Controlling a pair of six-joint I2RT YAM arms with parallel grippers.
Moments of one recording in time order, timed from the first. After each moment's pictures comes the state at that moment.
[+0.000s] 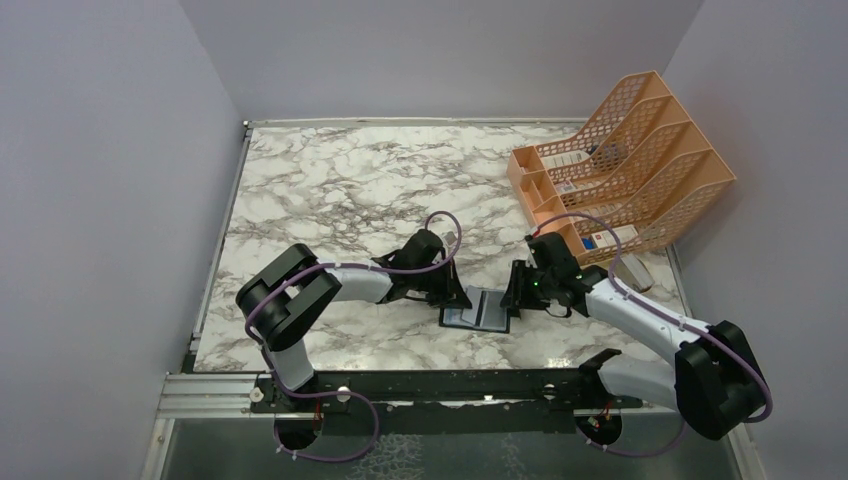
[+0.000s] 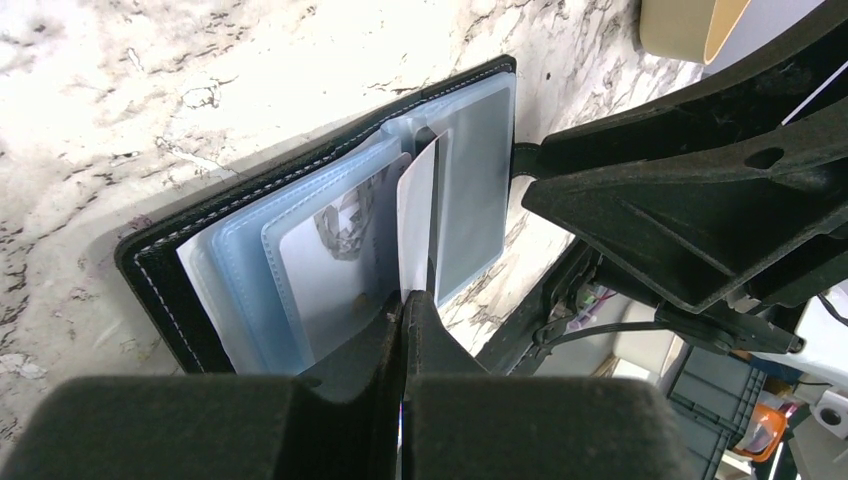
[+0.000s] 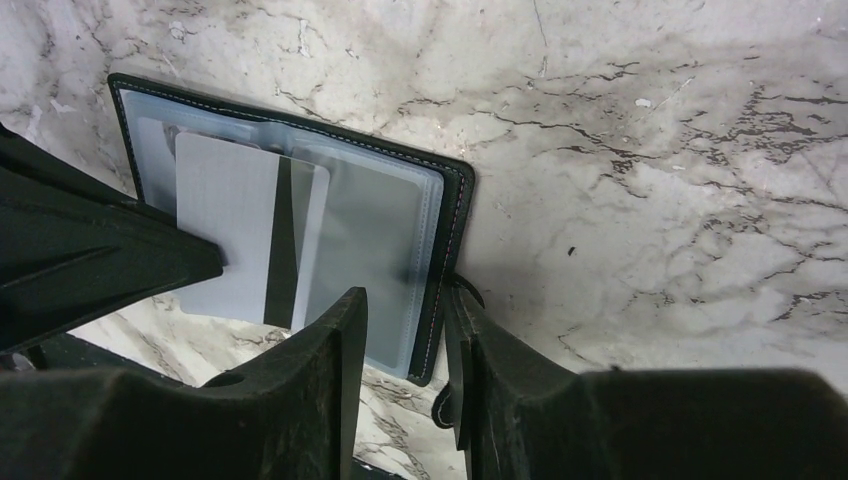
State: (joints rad) left arm -0.83 1.73 0.76 0.21 0.45 -0.97; right arm 0.50 1.15 0.53 -0.39 -0.14 0.56
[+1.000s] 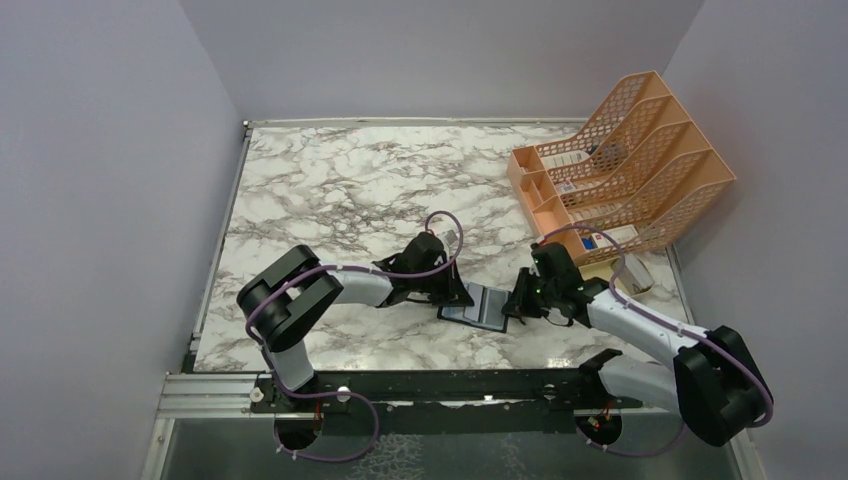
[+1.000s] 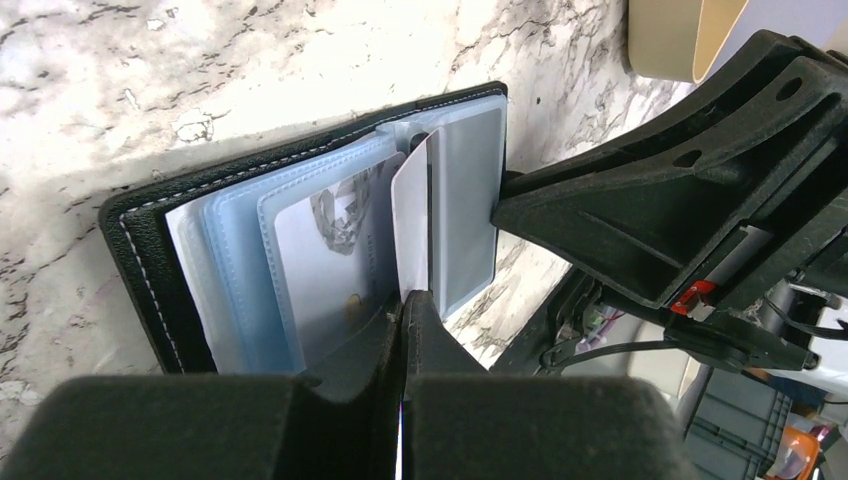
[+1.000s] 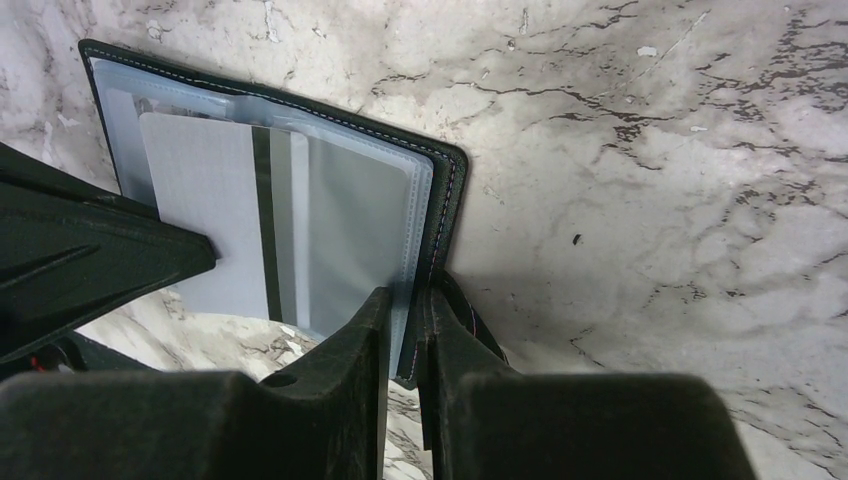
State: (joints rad) left arm -0.85 1.73 0.74 0.28 0.39 -0.96; right arm 0.50 1.12 0.42 -0.28 -0.17 0.67
